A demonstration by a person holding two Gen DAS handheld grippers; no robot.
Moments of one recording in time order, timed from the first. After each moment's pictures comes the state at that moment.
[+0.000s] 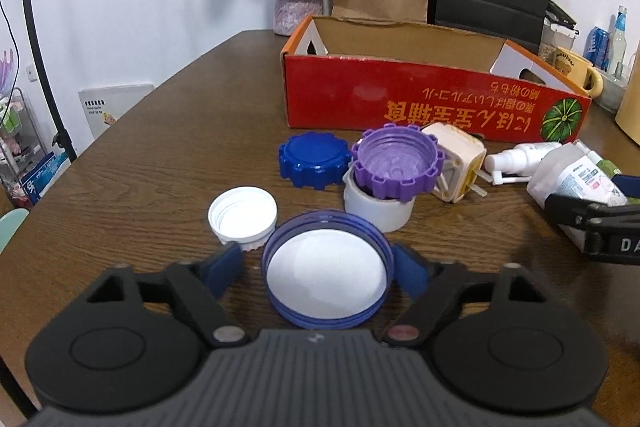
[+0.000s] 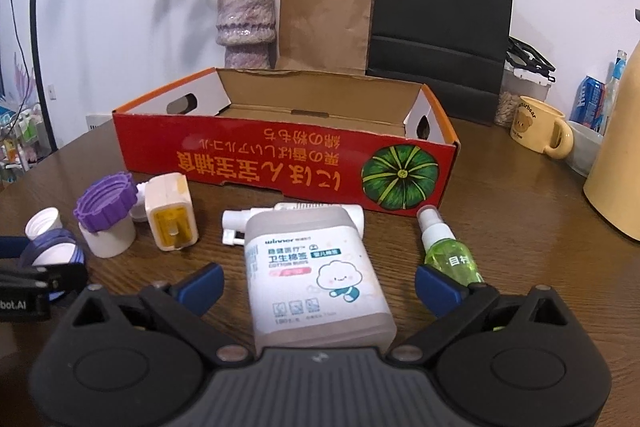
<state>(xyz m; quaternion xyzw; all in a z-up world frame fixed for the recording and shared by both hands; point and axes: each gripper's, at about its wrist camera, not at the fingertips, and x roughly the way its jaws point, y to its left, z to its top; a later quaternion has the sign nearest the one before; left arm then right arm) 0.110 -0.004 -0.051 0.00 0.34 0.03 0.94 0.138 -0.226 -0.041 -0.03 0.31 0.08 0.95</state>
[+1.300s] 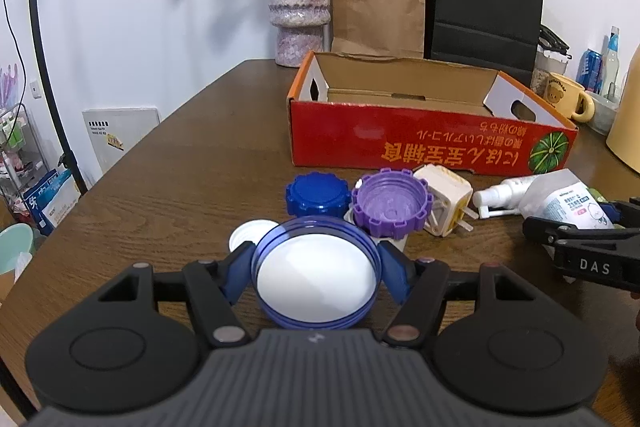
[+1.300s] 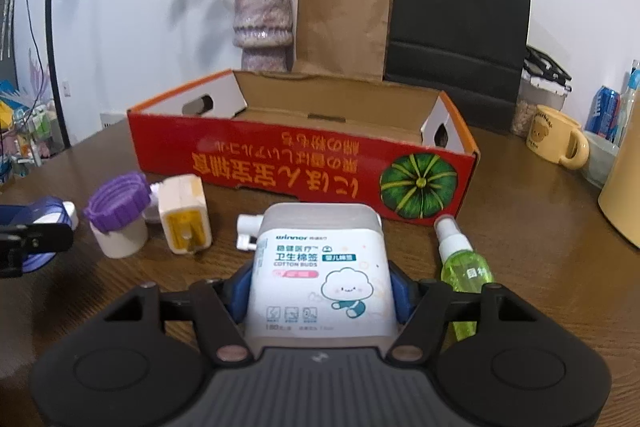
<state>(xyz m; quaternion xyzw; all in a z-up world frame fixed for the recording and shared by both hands) 0.099 0.000 -0.021 0.00 0.31 0.02 0.95 0.139 -0.223 -0.038 -0.04 0.30 0.11 0.95</state>
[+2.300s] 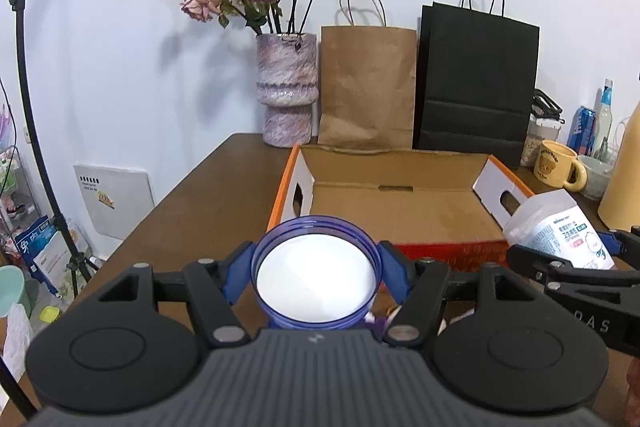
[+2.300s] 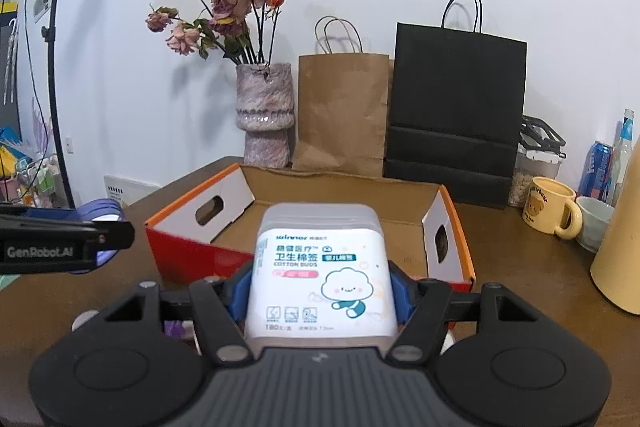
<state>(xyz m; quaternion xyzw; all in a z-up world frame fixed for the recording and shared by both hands) 0.145 -0.013 0.048 0.00 0.24 0.01 0.97 0.155 -0.210 0.032 -0.02 0.22 0.11 0.97</state>
